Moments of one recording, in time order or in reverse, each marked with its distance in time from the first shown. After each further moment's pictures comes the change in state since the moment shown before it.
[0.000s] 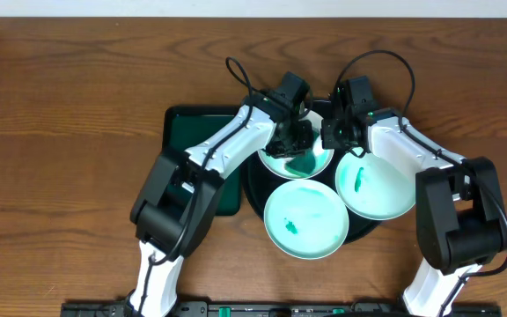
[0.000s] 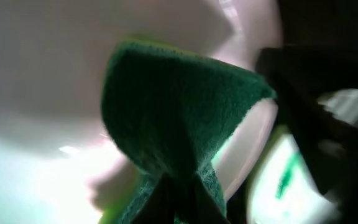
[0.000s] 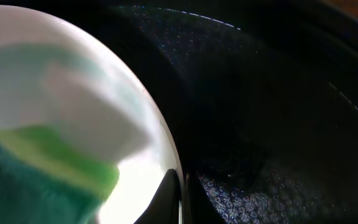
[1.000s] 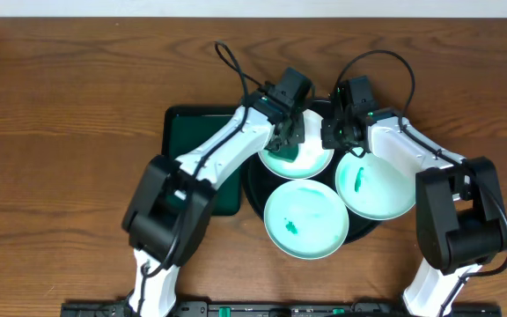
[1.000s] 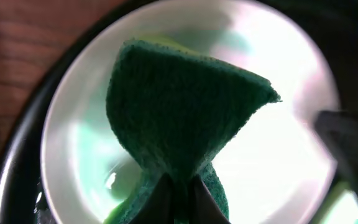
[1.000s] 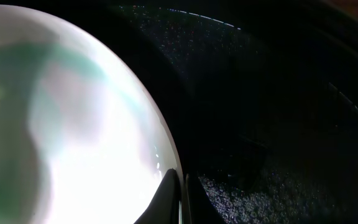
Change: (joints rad) left arm -0.011 -0.044 -0.005 -0.021 -0.335 0.000; right arm 0.000 0.000 0.000 0.000 0.000 0.000
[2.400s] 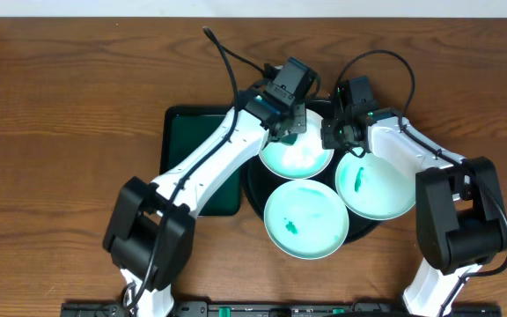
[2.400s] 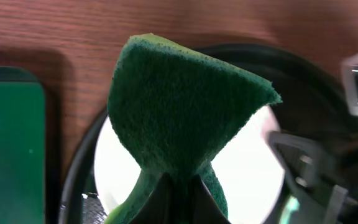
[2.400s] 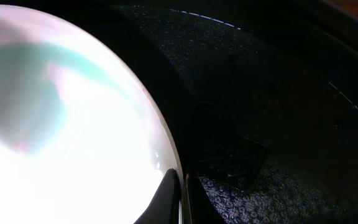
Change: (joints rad) left arm -0.024 -0.137 0.027 -0.027 -0.150 0.015; right arm 0.000 0.000 0.000 0.000 0.000 -0.001
